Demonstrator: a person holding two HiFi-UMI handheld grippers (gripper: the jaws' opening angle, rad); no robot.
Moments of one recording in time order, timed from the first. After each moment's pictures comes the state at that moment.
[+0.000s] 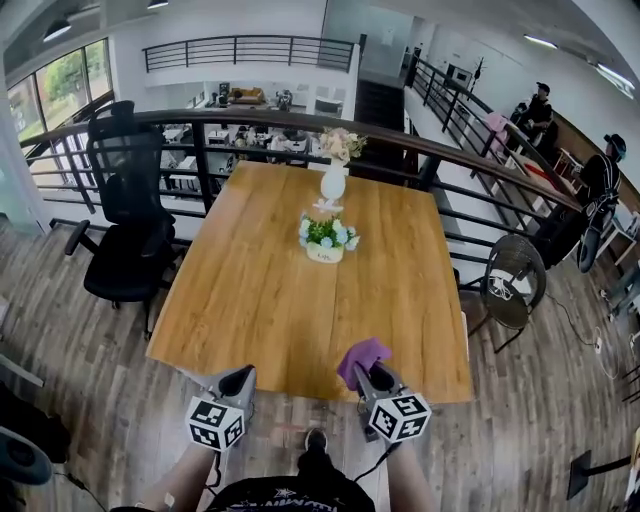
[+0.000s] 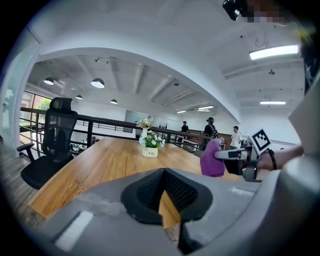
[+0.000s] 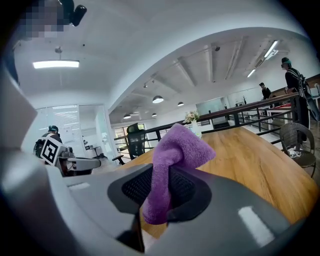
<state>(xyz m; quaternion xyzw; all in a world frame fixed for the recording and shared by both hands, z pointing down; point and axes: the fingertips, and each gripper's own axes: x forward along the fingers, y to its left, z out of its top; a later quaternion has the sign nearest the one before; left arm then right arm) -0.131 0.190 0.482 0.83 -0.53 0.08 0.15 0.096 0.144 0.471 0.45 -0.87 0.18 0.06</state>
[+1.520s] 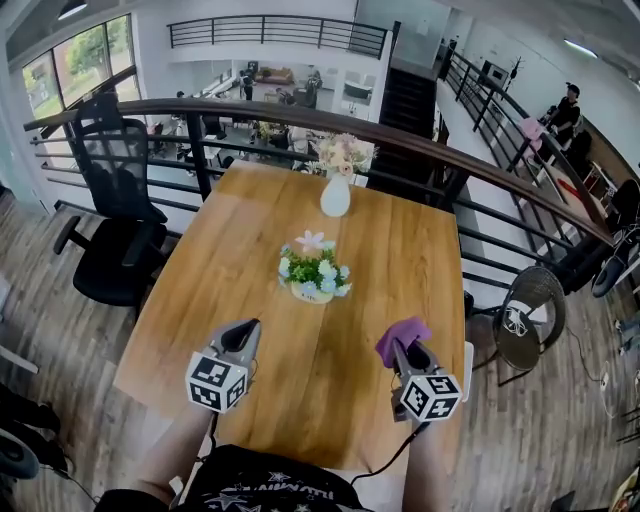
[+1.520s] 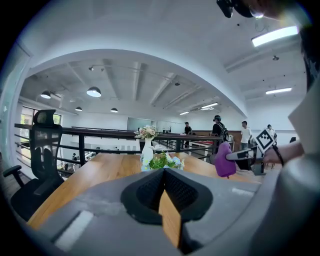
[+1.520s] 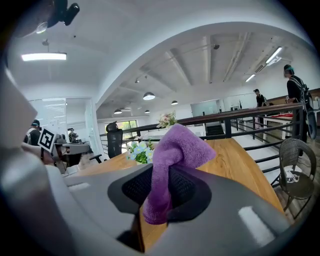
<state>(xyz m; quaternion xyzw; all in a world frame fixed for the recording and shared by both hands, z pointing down) -0.083 -0.077 0.447 0.82 -0.56 0.09 0.10 0.219 -0.122 0.468 0.48 -0.86 0.17 0.09</state>
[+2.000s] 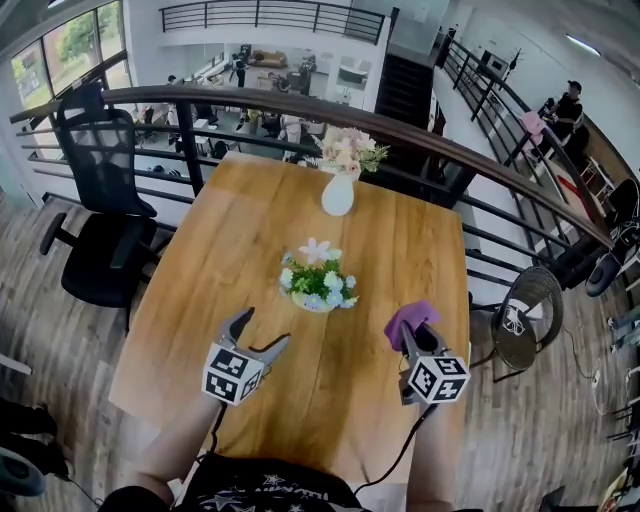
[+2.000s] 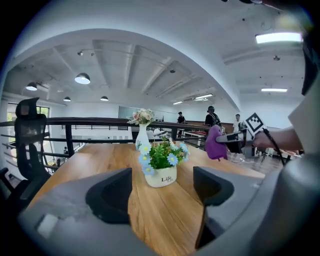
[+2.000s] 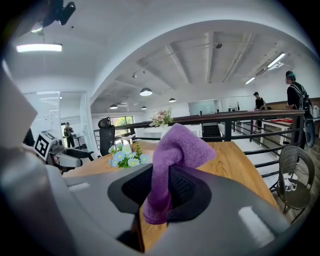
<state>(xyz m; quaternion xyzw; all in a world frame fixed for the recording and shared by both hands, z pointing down) -0.077 -0.141 0.499 0.84 -0.50 0.14 0.14 0.206 -0.202 0.469 0.49 -0.85 0.16 0.12</state>
